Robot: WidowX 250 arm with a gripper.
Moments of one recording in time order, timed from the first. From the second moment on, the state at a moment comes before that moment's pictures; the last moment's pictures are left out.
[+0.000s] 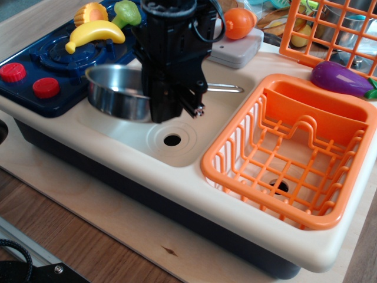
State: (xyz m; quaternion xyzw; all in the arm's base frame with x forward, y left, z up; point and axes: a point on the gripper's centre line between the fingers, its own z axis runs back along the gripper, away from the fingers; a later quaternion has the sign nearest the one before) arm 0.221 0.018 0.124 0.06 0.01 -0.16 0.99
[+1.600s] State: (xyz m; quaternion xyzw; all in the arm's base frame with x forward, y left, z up) arm 0.248 -0.143 0.135 0.02 -0.19 -0.02 0.98
